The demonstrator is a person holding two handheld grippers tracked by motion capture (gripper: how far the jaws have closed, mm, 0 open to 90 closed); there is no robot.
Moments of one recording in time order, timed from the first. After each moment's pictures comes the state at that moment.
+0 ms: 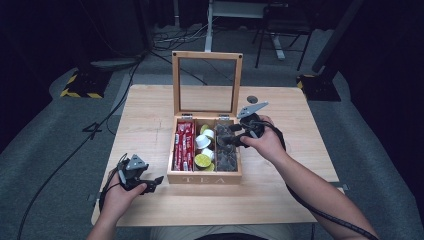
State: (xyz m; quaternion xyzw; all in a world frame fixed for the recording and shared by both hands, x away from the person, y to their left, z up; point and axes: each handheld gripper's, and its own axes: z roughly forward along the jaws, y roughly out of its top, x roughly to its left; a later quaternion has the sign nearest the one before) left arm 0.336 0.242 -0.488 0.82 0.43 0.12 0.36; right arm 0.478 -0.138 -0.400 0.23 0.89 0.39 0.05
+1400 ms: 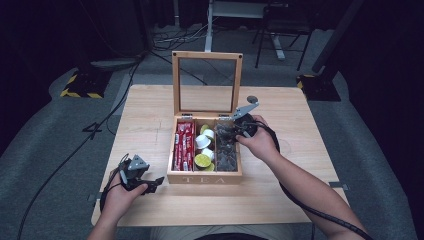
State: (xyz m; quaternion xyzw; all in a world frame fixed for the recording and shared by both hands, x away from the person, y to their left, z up) left arm 0.336 0.240 -0.488 0.82 0.43 0.12 0.35; right arm 0.488 -0.129 -0.407 0.22 0.90 0.37 0.08
